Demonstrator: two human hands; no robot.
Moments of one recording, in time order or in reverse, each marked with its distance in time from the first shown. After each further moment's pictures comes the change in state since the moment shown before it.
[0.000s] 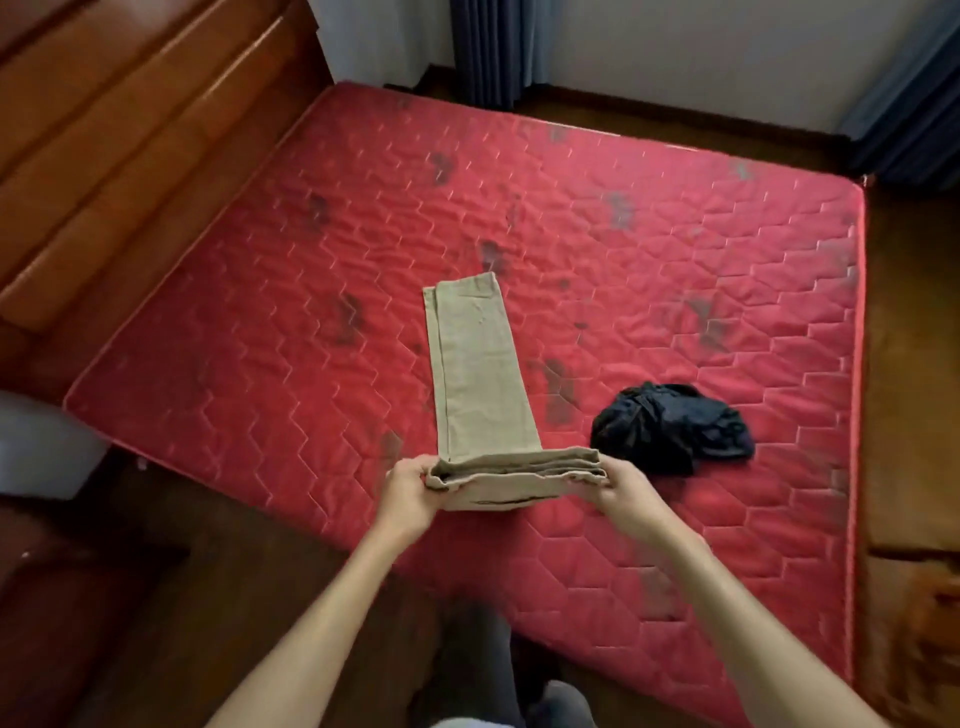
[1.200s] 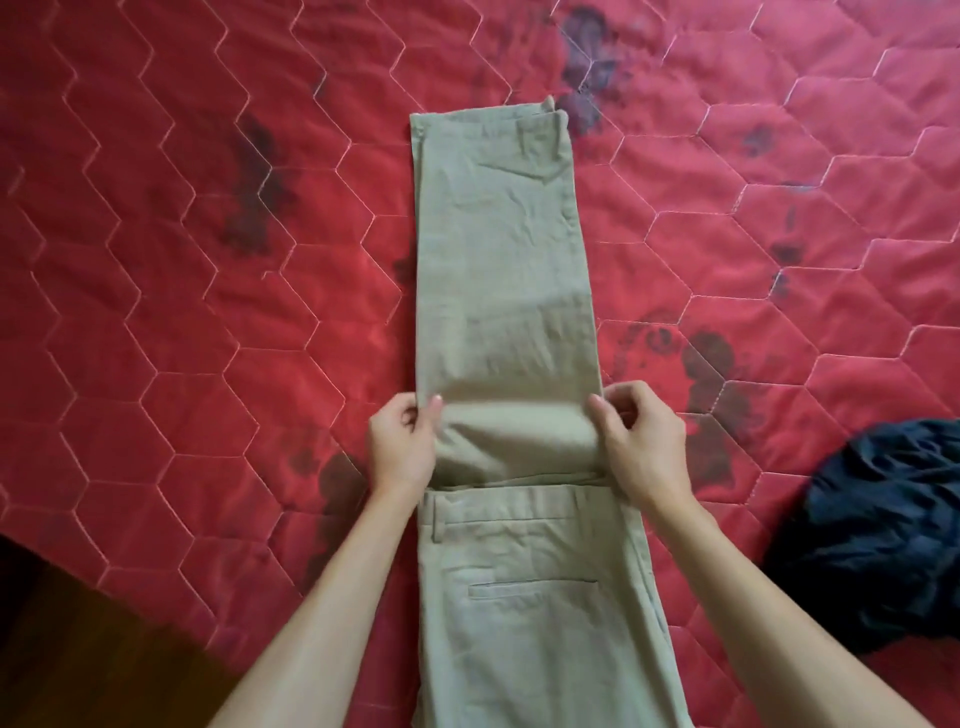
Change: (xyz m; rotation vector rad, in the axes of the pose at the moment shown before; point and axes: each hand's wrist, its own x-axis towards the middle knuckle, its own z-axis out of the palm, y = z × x) left_hand 0.358 -0.278 0.115 -0.234 0.312 -0.321; right_hand 0.419 0.185 0.144 -0.041 0.369 0.211
